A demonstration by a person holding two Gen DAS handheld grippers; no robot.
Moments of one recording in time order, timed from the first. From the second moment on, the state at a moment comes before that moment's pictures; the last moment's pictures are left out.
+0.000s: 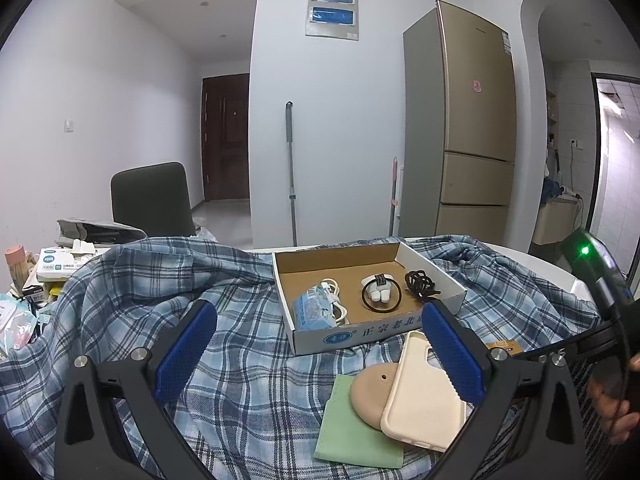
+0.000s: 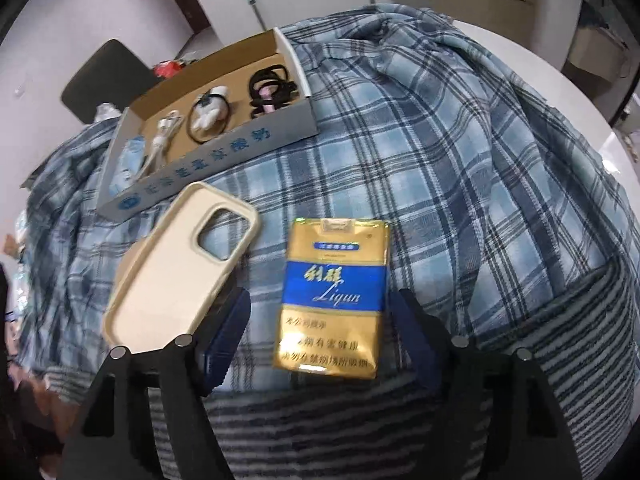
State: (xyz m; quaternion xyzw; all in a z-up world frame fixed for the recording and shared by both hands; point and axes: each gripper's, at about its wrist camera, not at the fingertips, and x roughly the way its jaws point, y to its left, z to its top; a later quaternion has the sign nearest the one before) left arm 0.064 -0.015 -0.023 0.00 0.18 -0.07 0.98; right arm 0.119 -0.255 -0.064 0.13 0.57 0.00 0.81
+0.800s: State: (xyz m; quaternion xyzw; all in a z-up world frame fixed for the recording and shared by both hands) left arm 0.066 -0.046 -0.032 0.06 0.22 -0.16 0.96; right arm 0.077 -0.262 -0.012 0.00 0.42 0.04 0.91
